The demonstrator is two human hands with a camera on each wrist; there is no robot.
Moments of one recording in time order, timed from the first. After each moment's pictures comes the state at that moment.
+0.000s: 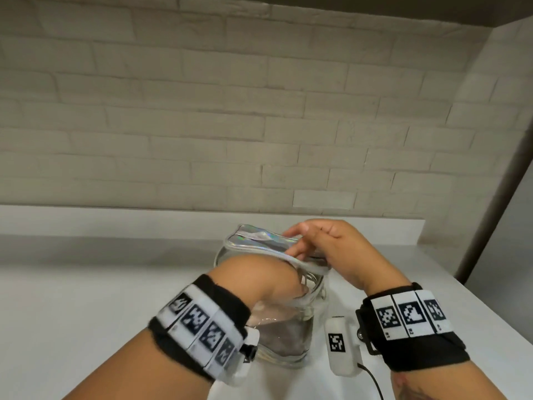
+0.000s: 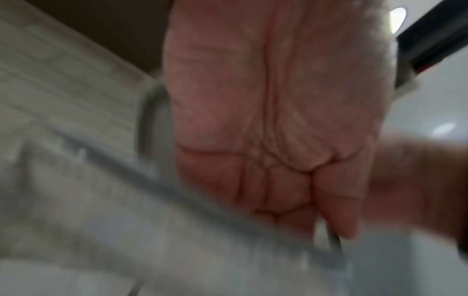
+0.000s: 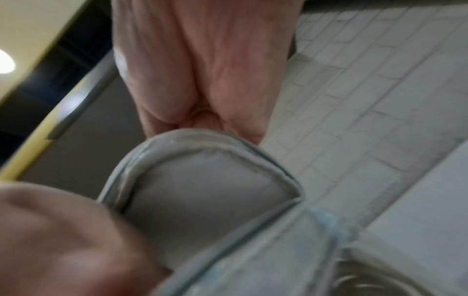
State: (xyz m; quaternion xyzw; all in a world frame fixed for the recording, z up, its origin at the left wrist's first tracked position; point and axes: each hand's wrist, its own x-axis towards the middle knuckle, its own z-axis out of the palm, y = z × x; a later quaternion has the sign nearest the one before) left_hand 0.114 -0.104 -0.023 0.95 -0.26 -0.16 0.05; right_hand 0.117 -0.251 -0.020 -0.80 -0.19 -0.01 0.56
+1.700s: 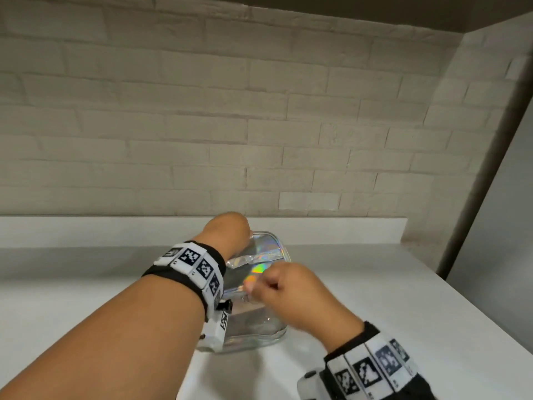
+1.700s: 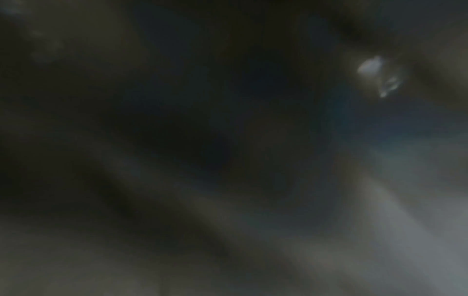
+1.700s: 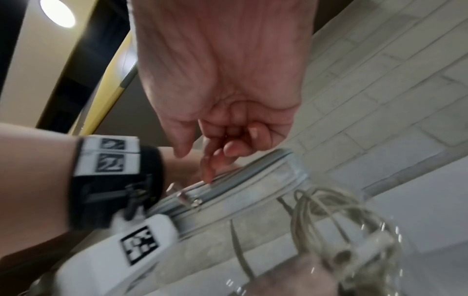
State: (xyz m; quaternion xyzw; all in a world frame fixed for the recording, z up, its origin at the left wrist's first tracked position) left_hand 0.237 -0.075 -0.039 1.00 -0.07 0.03 0.06; right_hand 0.094 -0.210 -0.062 -0.94 -0.18 -0.07 0.28
